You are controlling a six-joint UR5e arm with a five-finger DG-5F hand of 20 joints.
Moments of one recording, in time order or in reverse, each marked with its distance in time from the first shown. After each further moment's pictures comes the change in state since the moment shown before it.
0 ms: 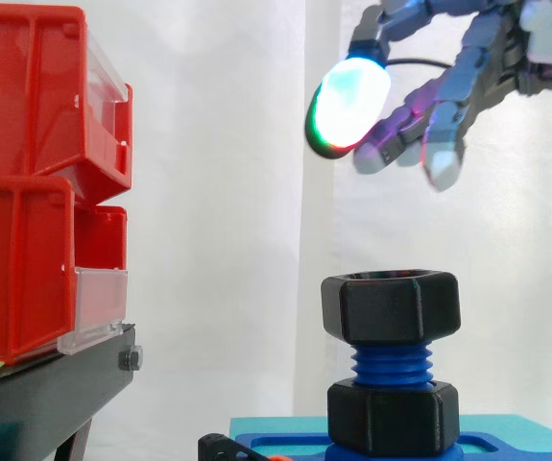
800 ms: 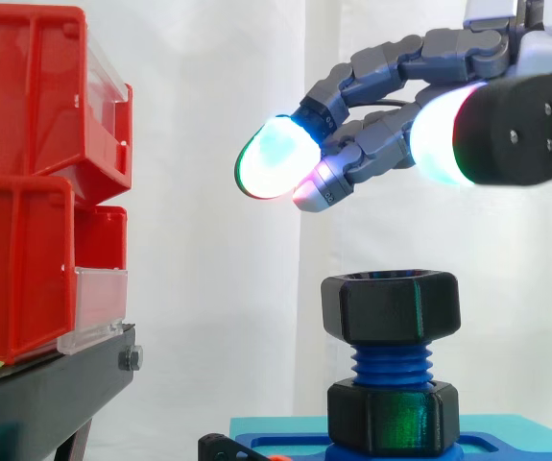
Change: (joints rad) arm 0.004 -0.066 -0.011 0.047 -0.066 -0.021
